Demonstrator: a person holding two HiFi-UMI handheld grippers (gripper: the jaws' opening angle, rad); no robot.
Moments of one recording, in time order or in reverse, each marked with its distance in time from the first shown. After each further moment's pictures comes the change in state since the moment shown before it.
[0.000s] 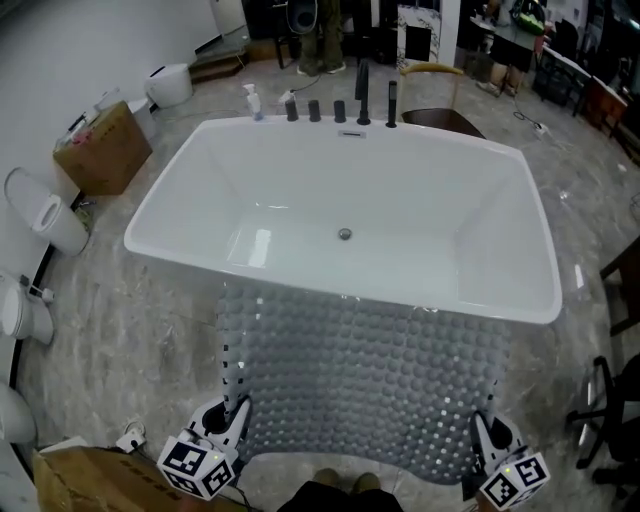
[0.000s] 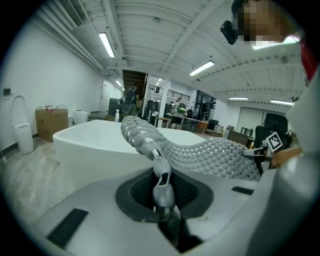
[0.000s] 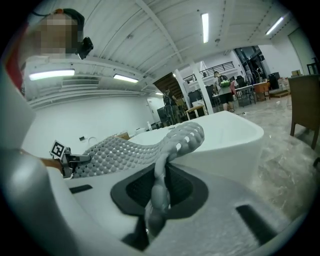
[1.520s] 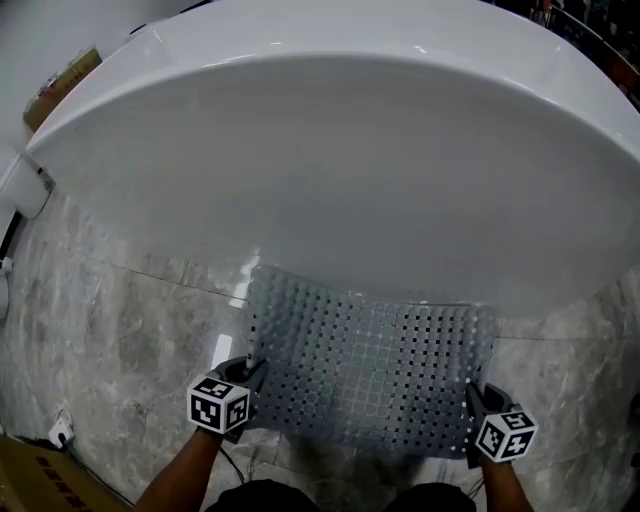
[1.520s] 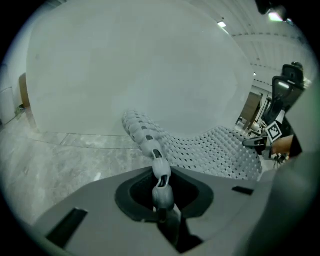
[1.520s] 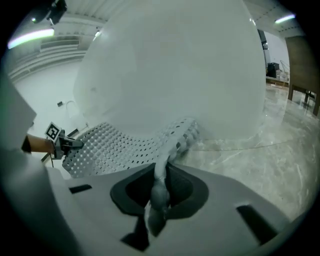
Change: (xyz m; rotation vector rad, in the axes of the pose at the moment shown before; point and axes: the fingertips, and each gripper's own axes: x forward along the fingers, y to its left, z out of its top) left arm 0.332 0.112 -0.502 0.006 0.364 -0.047; right arm 0.253 -0.250 -0.496 -0.021 0.318 -0.135
